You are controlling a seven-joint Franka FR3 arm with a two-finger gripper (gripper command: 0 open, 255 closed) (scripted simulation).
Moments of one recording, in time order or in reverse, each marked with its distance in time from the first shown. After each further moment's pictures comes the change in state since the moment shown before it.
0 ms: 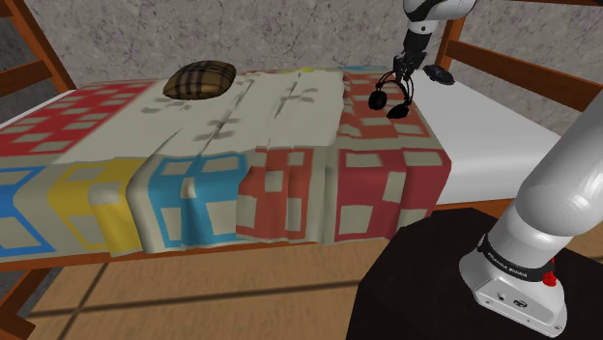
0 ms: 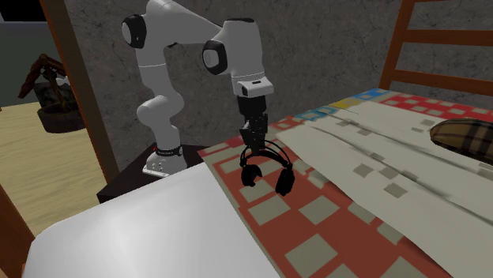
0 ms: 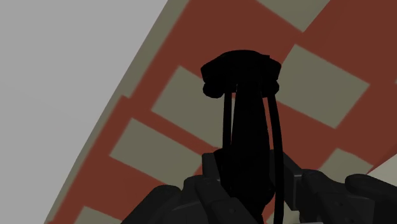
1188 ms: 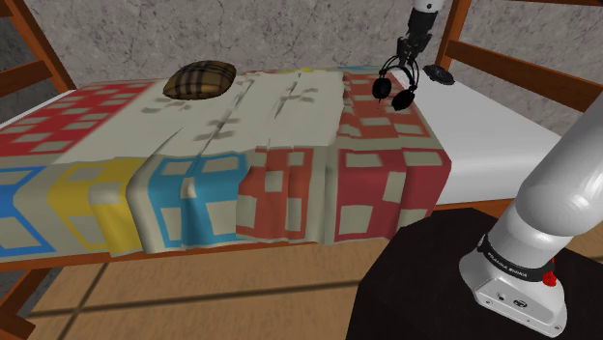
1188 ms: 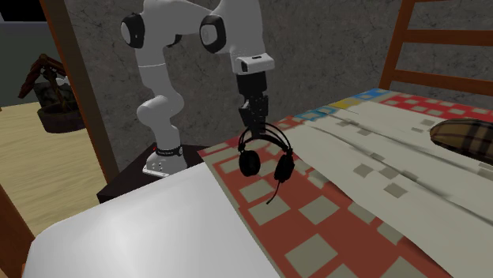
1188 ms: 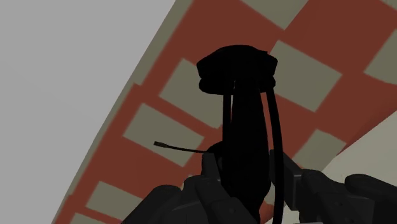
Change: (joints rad) arm 0.001 -0.014 0.002 0.129 -0.008 -0.142 0.006
